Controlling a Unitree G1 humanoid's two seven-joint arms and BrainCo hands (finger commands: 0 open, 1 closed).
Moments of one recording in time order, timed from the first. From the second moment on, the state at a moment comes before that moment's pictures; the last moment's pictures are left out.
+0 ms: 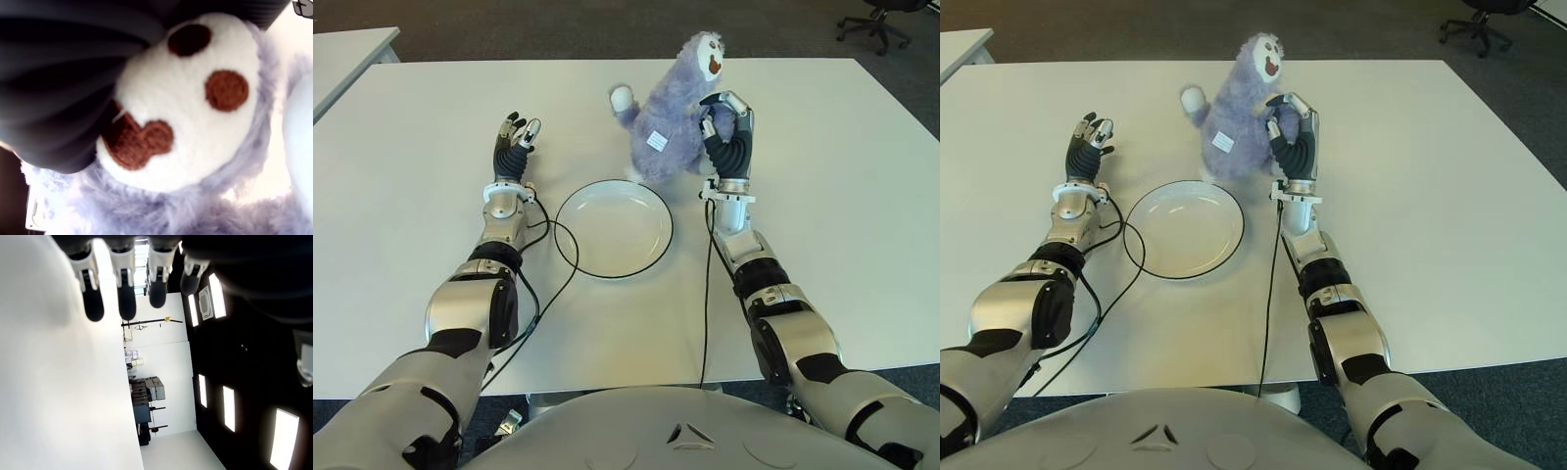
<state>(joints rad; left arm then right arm) -0.66 0.20 0.22 1.22 0.00 -0.49 0.08 -0.57 -0.14 0.09 0.75 -0.41 -0.78 -0.60</state>
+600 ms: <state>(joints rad) -0.67 0.20 0.22 1.22 0.00 -0.49 0.08 -0.59 -0.14 0.07 0.74 -0.42 -0.77 -0.61</state>
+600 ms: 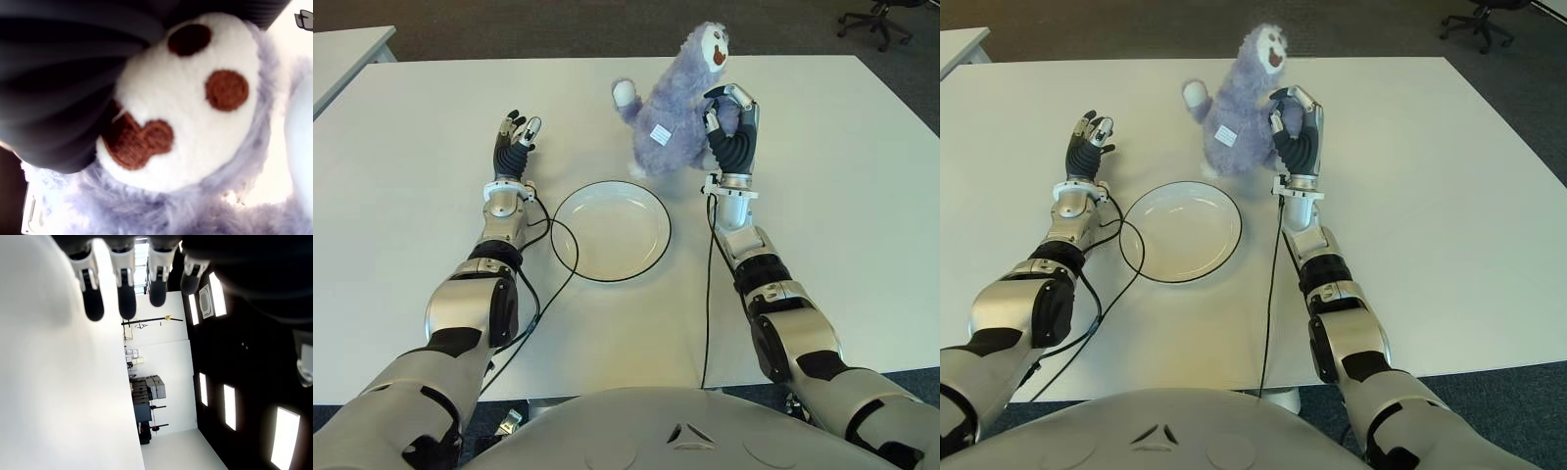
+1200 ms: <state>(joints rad) -0.67 0.20 0.22 1.22 0.00 -0.49 0.08 -0.60 -0.14 0.06 0.72 -0.43 -0.74 -0.62</state>
